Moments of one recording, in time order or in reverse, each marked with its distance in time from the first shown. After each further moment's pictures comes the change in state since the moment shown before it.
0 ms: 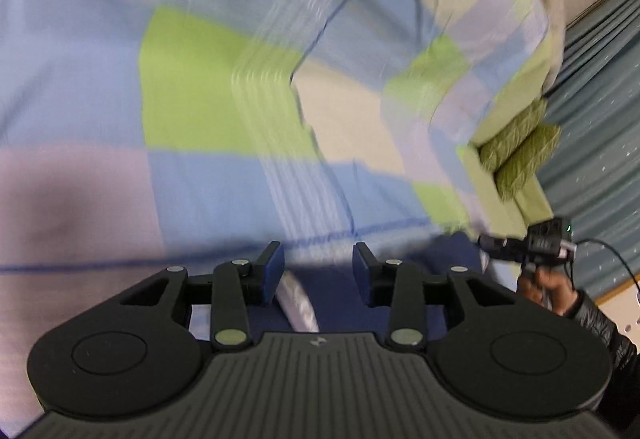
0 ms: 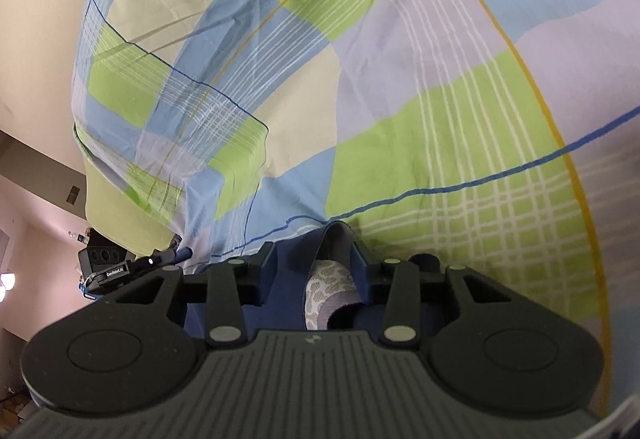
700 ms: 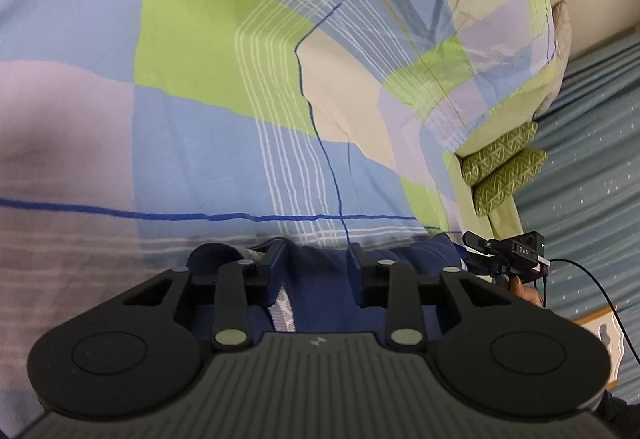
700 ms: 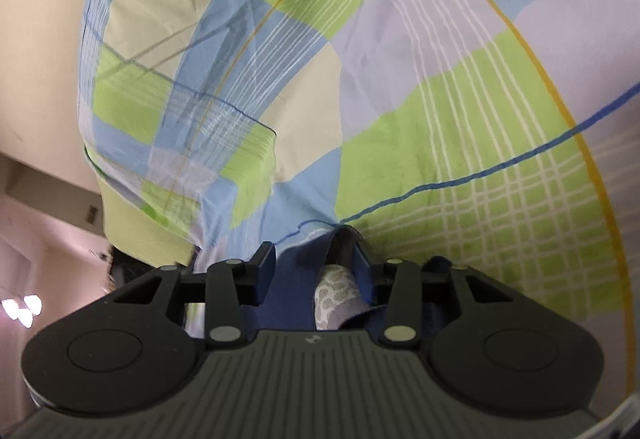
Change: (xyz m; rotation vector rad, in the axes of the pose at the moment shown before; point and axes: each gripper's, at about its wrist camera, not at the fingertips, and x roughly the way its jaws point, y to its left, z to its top) left arm 0.016 0.018 -0.014 -0.139 -0.028 -0.093; right arm 0.007 -0.014 0.005 0.113 -0.009 0.085
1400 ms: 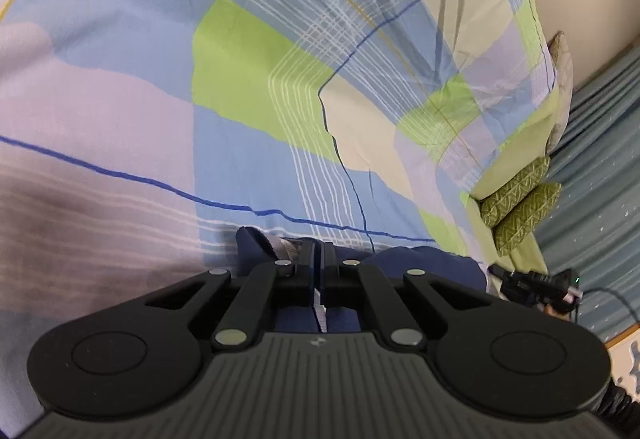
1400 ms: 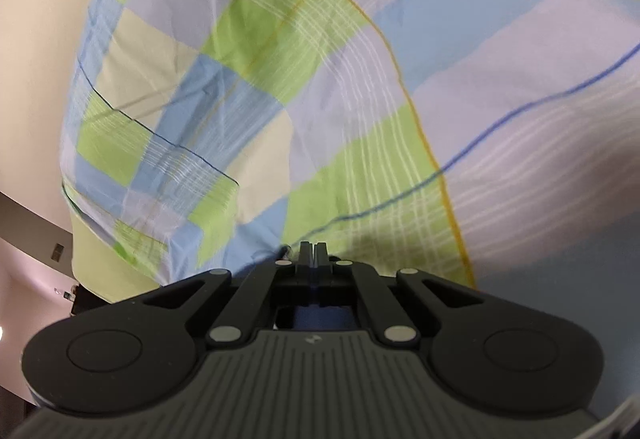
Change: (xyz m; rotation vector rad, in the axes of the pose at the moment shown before) left arm -0.029 -0.003 -0.038 0.063 -0.182 0.084; right arm -0.073 0.001 -0.018 -0.057 -0.213 -0.121
